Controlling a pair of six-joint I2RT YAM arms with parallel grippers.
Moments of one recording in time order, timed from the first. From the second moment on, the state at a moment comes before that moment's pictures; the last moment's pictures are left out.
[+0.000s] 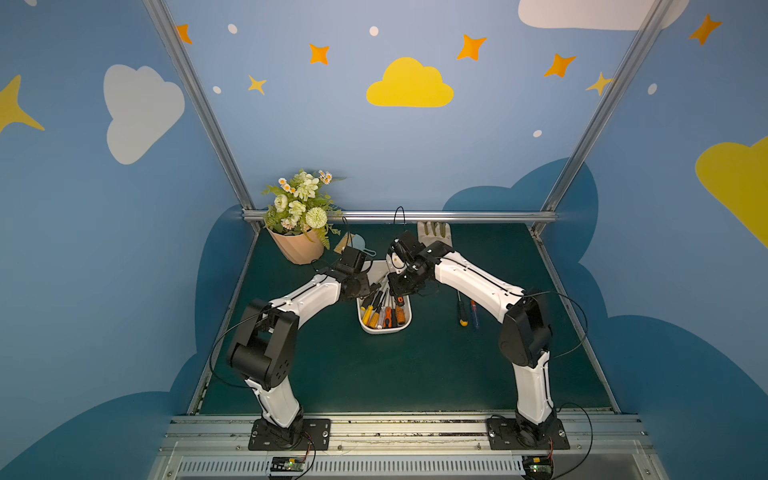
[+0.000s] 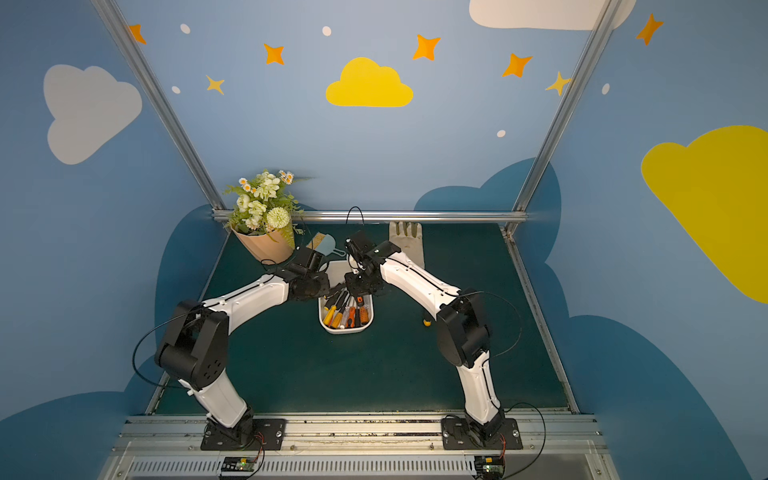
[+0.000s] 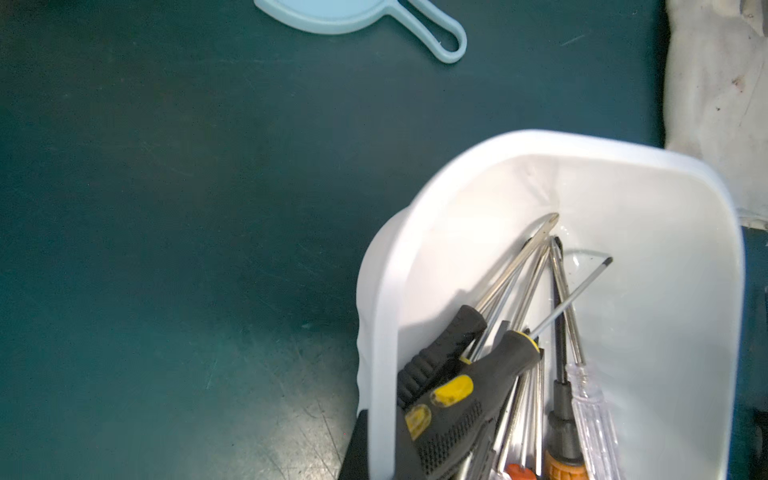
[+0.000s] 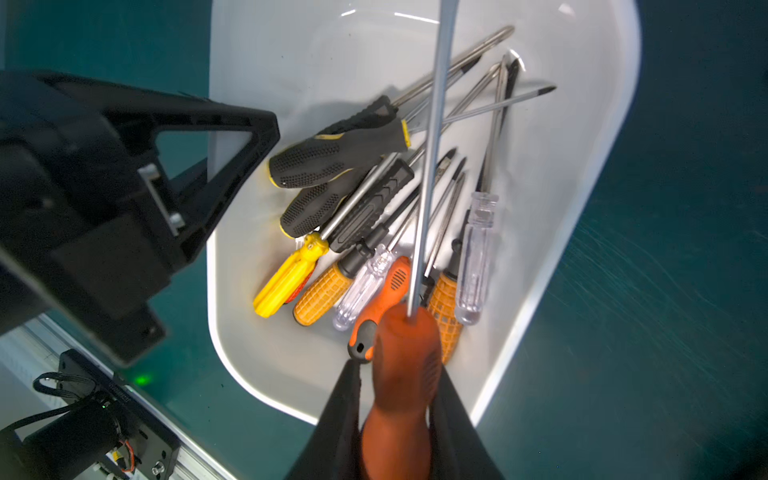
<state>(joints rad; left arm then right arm) -0.39 1.74 1.17 -0.45 -0.09 -0.55 0.77 2.03 1.84 -0.97 -0.17 0.35</state>
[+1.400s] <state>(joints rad) -0.39 1.74 1.18 -0.45 -0.08 -0.55 0.20 1.73 1.28 -1.01 -0.04 0.22</state>
